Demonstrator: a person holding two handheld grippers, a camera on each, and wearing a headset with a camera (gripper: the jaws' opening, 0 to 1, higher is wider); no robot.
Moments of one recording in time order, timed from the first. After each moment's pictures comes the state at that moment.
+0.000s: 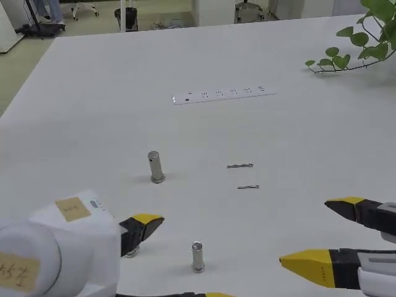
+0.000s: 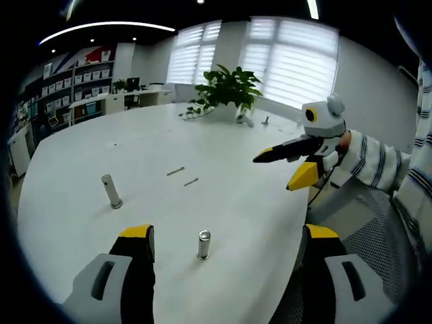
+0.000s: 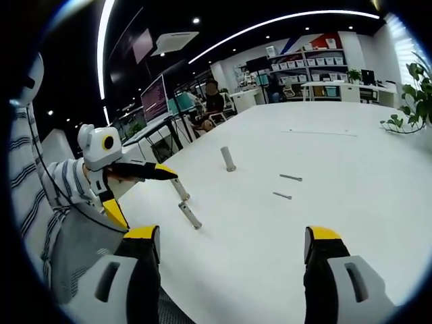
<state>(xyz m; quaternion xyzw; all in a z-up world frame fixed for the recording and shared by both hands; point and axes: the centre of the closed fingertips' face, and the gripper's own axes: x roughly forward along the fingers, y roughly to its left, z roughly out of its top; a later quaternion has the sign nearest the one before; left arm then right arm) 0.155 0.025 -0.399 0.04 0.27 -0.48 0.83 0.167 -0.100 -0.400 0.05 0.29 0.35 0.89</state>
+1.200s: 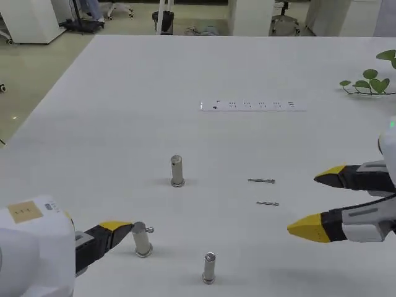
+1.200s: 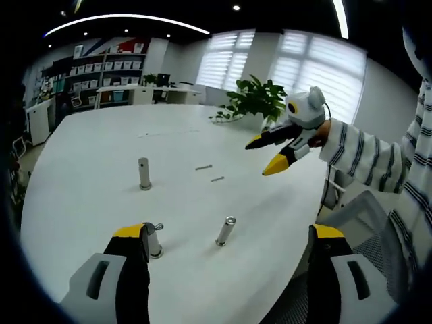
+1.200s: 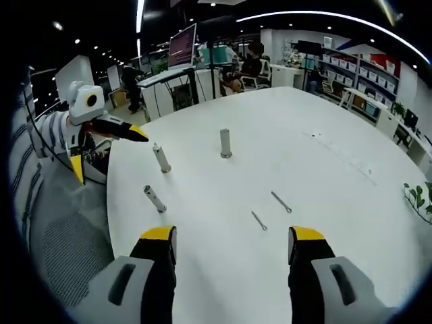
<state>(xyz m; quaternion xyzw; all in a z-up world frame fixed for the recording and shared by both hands) 0.157 0.068 -0.394 -0.03 0.28 -0.40 0.87 0.245 -0.093 -0.411 -0.18 0.34 0.44 0.81</state>
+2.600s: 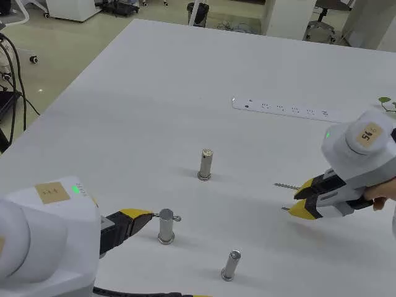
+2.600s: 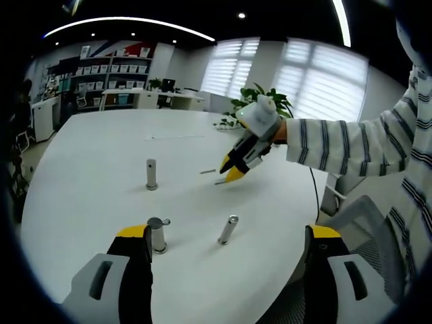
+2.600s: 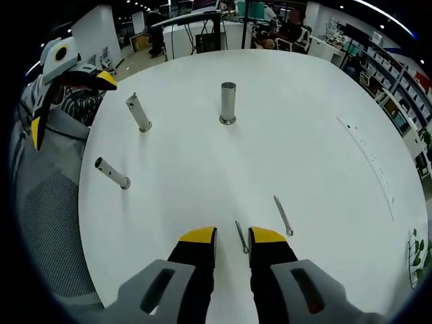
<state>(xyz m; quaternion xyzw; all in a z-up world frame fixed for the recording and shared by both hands) 0.155 0.079 -0.391 -0.04 0.27 -0.40 0.88 0.290 -0.072 -0.471 -0.30 0.41 0.47 0.72</state>
